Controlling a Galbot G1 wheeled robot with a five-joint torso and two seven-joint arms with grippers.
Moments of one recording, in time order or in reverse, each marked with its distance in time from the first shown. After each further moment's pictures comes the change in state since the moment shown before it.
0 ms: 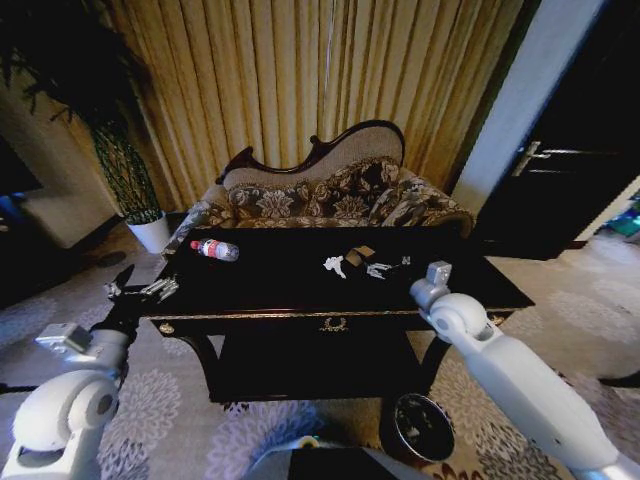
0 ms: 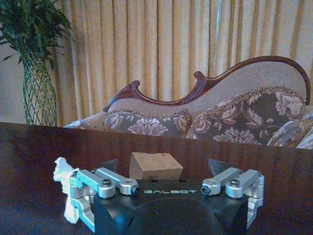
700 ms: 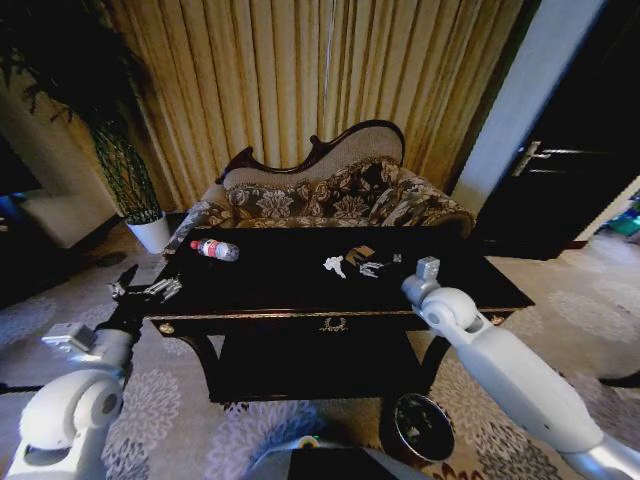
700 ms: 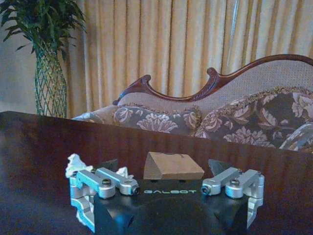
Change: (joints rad) left arm -0.004 -0.011 0.019 -0.005 0.010 0.001 -0.002; right arm 0.095 -0.010 -0.108 -0.027 -0.008 -0.014 0.002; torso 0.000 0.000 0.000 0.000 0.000
